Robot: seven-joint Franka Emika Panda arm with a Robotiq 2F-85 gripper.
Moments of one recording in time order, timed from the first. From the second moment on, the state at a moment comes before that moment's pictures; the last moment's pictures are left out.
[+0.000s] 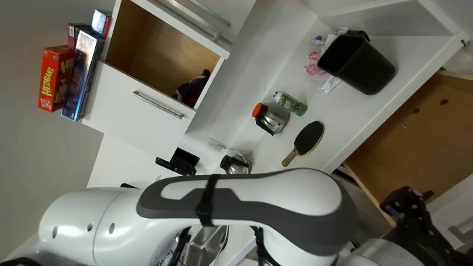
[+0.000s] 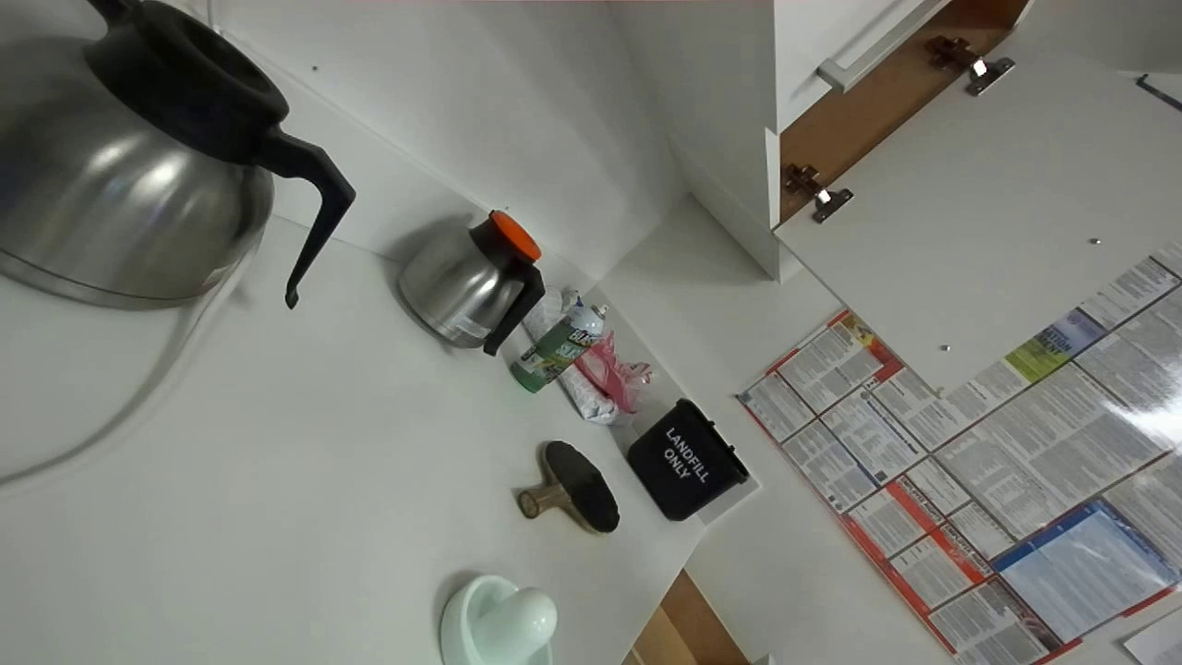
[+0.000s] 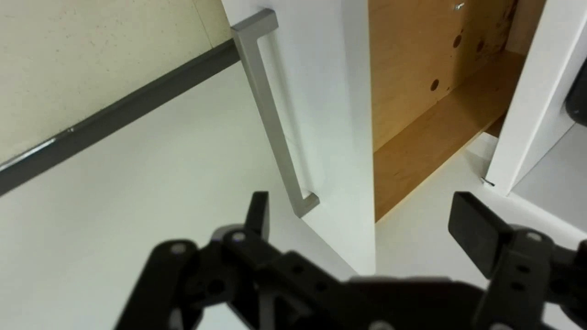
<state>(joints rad) -0.04 0.19 -0.99 -2.54 1.78 2.56 -1.17</state>
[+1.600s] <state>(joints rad) 0.08 -0.38 -0.24 -2.74 1.39 2.89 -0.52</state>
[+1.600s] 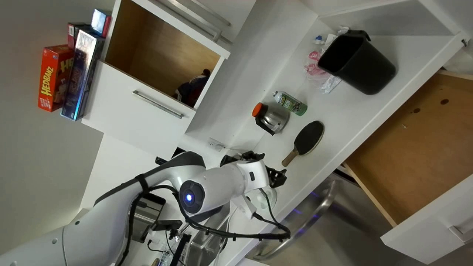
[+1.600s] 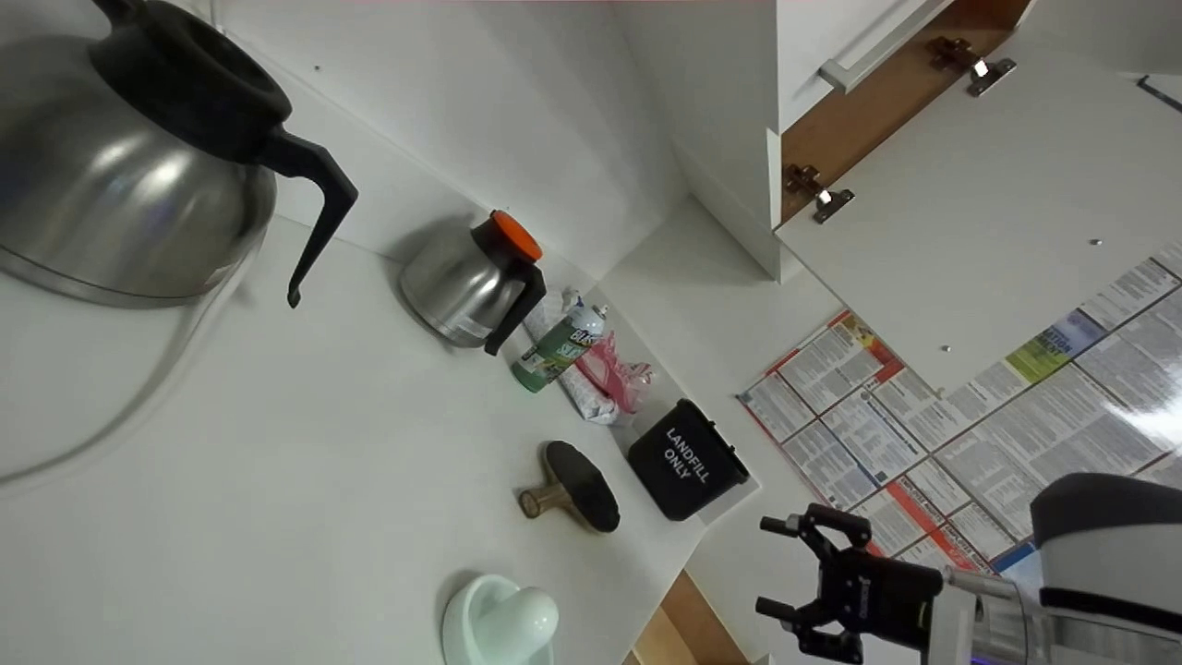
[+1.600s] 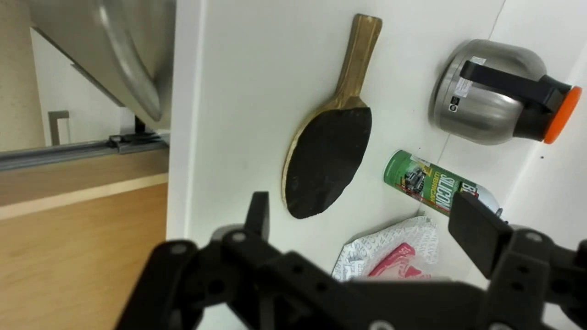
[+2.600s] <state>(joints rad) -0.12 -0.04 0.08 -2.57 0.43 3.00 0.67</state>
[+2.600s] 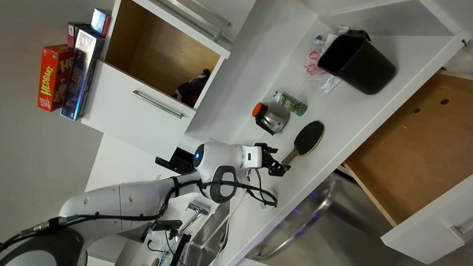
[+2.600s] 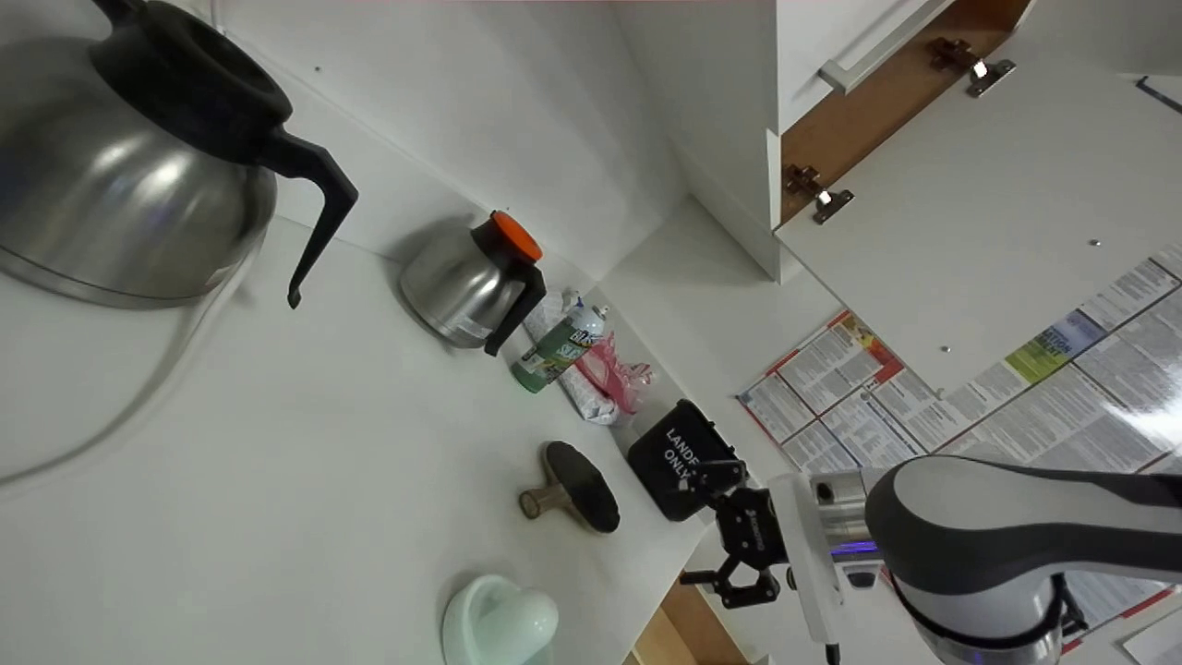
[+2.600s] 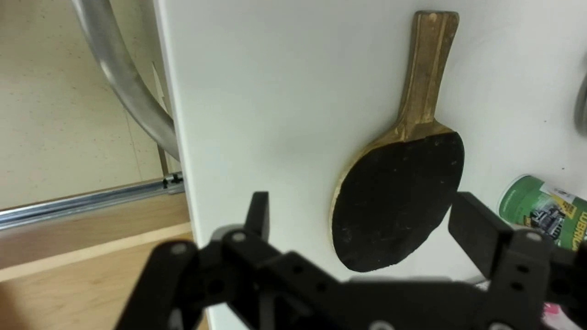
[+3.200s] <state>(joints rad) -0.12 0.01 0.09 -2.43 0.00 2.90 1.06</state>
